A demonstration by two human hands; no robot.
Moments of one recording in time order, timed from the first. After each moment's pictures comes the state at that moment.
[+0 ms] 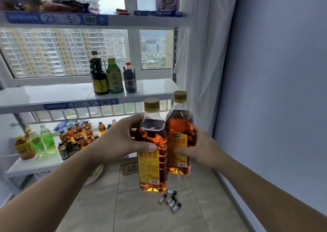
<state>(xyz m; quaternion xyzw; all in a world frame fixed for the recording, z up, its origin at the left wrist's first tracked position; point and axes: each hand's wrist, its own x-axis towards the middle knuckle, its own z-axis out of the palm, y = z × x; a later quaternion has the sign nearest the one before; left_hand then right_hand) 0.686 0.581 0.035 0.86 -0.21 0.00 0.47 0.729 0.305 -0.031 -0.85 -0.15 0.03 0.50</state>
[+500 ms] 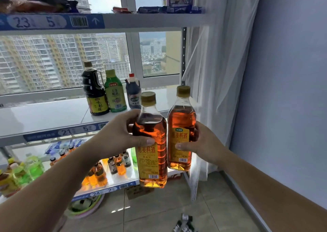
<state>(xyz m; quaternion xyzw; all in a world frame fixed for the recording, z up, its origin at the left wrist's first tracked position) 0.916 0.681 0.060 0.85 -0.22 0.01 0.48 0.952 0.401 -0.013 -0.83 -0.15 -0.01 0.53</state>
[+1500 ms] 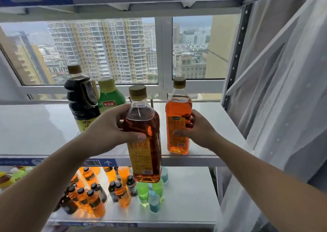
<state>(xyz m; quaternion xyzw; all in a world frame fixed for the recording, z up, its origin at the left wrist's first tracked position) 1.234 0.724 0.058 0.85 -0.10 0.09 0.51 1.392 0.467 -0.019 -0.82 -0.23 0.06 0.53</state>
